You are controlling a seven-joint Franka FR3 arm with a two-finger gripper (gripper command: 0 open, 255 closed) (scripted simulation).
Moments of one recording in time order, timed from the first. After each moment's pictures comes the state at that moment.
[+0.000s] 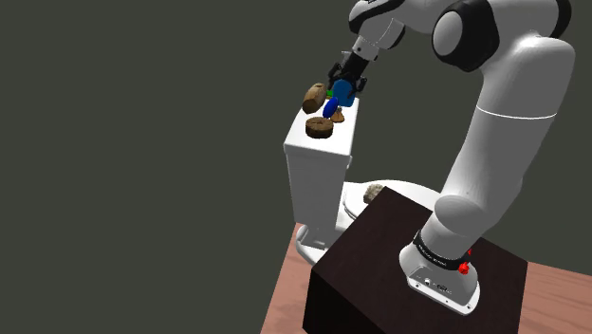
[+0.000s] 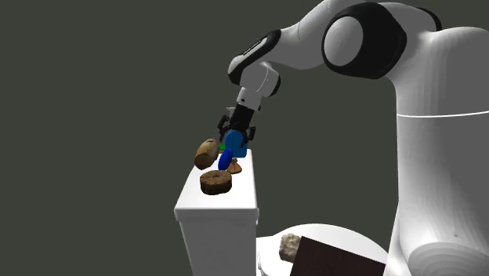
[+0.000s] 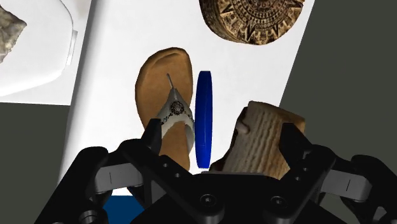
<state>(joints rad) -0.16 0.20 -0.48 -1.79 0.56 1.93 -0.05</state>
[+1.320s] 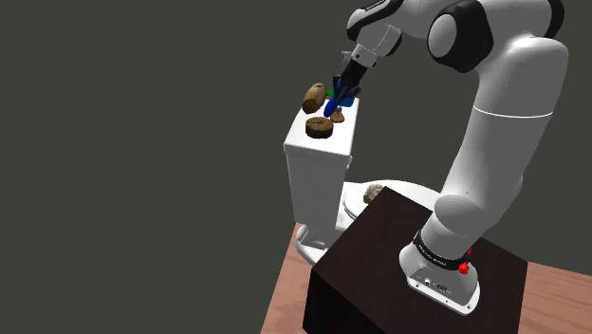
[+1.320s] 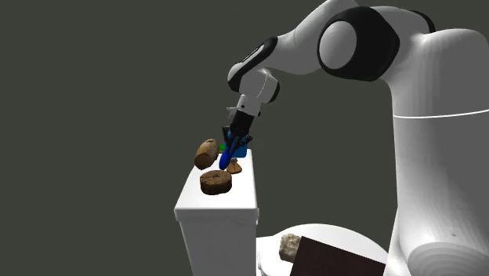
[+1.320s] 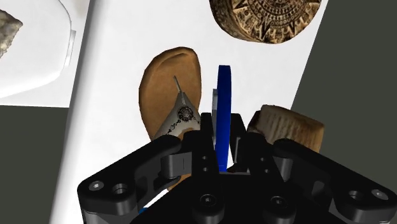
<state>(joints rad) -0.16 0.23 -0.47 -1.82 0.59 1.97 -0.08</state>
